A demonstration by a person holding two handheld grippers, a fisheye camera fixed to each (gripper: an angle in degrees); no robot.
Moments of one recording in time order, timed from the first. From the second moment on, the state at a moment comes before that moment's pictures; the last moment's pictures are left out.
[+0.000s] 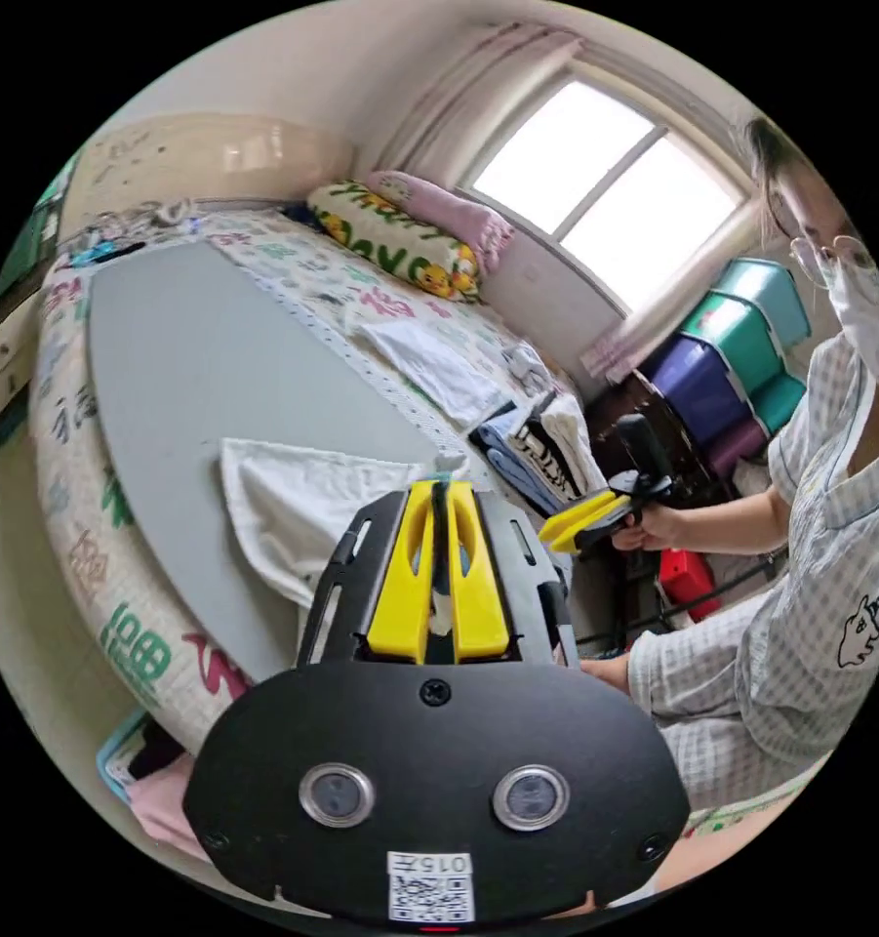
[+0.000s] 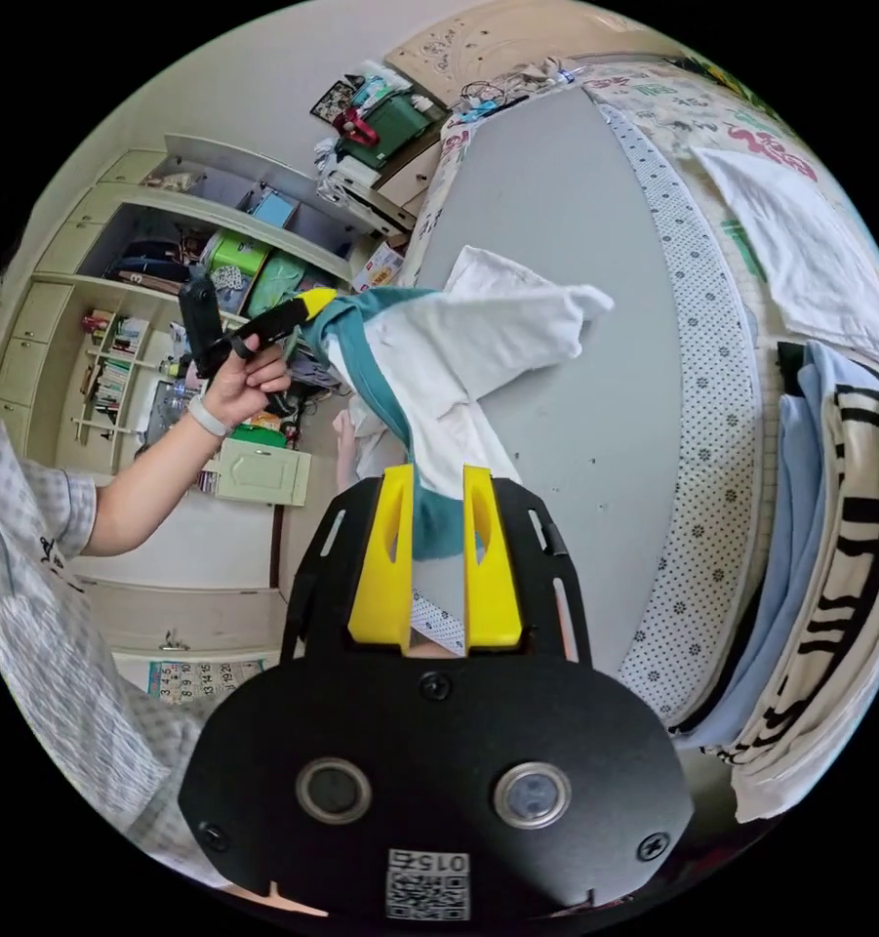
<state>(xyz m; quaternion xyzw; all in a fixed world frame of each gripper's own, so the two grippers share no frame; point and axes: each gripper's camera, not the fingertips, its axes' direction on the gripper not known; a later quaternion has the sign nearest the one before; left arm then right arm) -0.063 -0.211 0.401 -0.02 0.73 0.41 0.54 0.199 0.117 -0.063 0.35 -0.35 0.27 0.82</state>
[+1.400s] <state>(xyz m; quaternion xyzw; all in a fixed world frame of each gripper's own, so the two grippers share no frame) 0.029 -0.173 0.028 -0.09 0.47 0.78 0.40 0.146 -0.039 -0.030 0.19 -0.12 0.16 0.96</state>
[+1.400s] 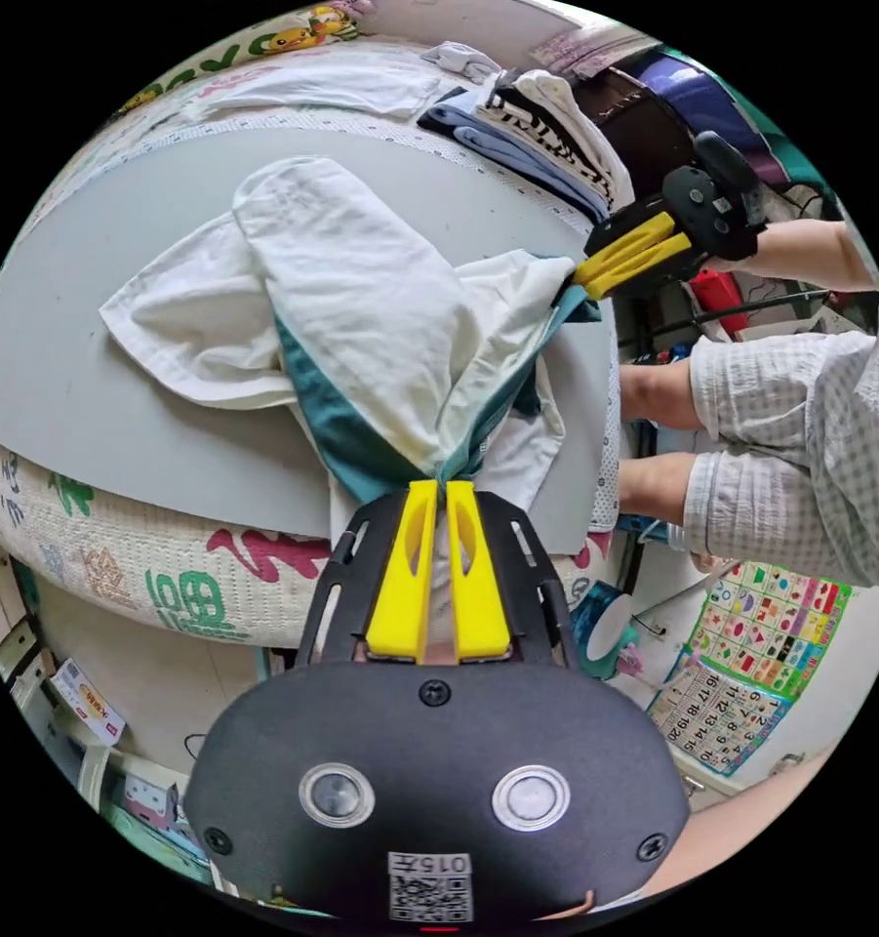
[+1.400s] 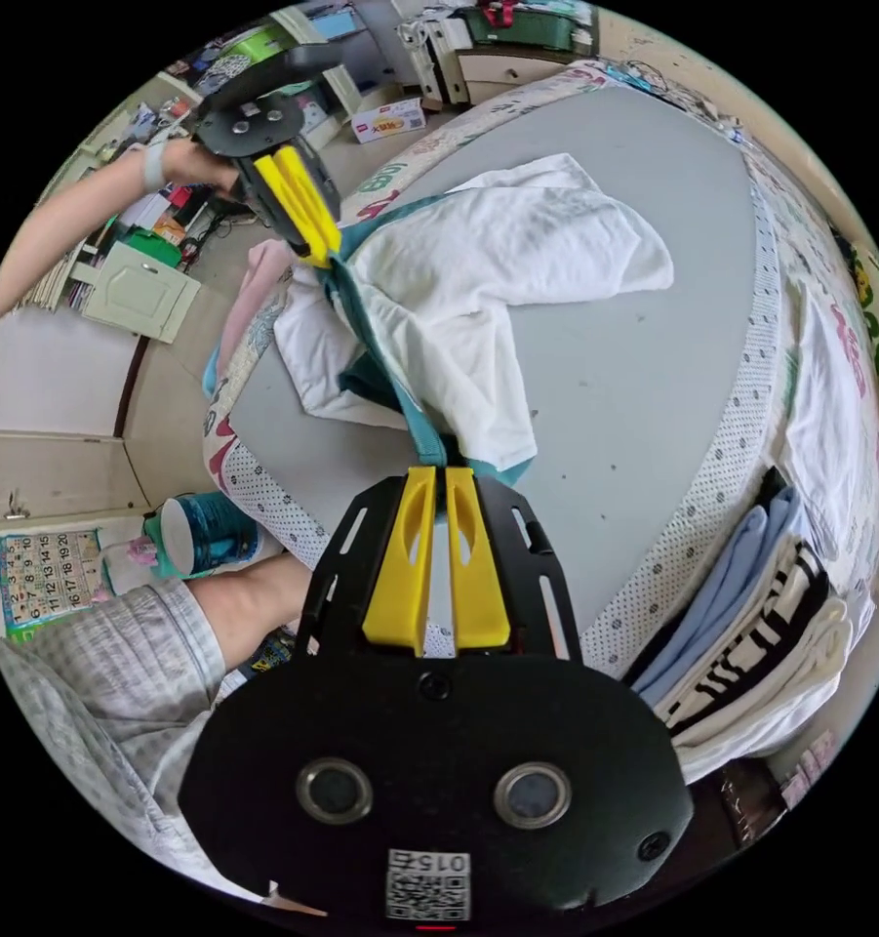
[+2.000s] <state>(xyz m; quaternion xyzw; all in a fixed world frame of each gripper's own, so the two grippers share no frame) -0.001 -0.021 -0.166 0.16 0.19 0.87 0.43 0.171 -0.044 -0.003 0.12 -0.07 0.23 0.96</state>
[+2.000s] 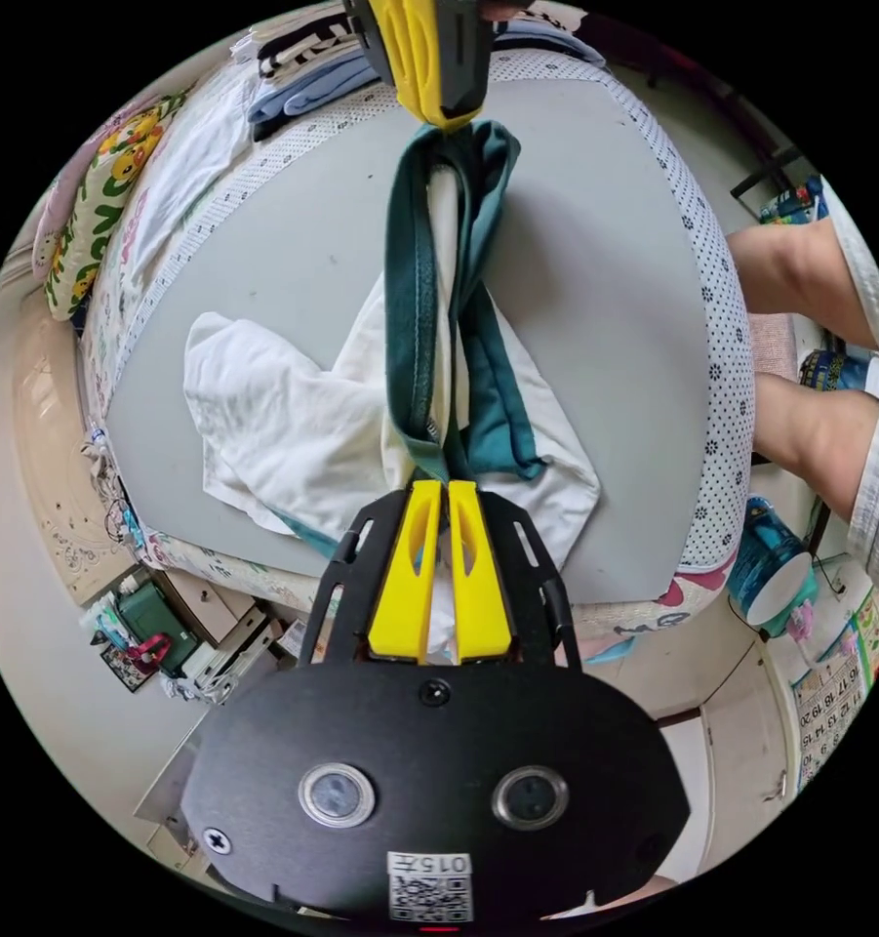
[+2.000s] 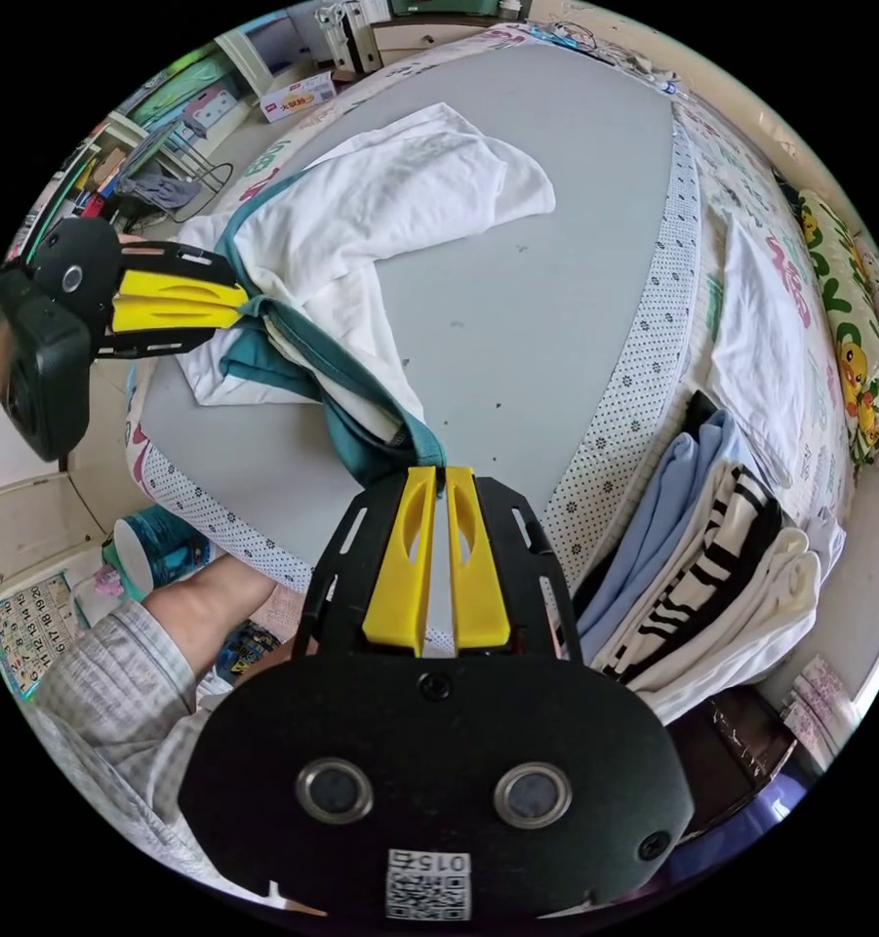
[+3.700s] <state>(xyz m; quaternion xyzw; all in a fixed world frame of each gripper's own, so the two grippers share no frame) -0.367 -0.219 0.526 -0.03 0.54 0.27 0.79 -0.037 0.212 0.027 0.38 -0.18 0.33 0.85</state>
